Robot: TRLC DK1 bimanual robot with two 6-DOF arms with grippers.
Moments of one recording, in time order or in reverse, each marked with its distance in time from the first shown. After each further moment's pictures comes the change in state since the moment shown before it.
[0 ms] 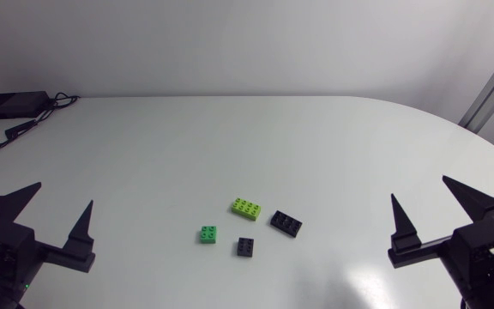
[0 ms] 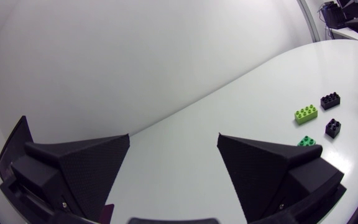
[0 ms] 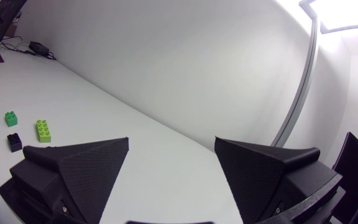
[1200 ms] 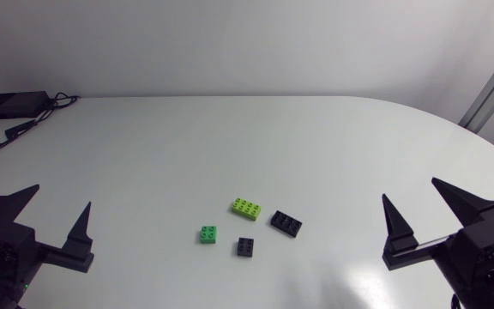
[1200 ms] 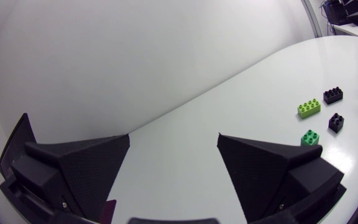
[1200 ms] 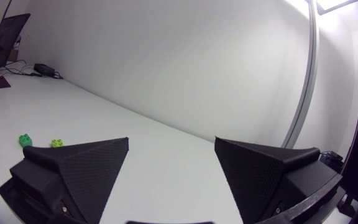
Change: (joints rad) left arm 0.028 0.000 -0.005 -0.019 0.003 0.003; right arm 0.068 0.000 -0.002 0.005 0.002 0.145
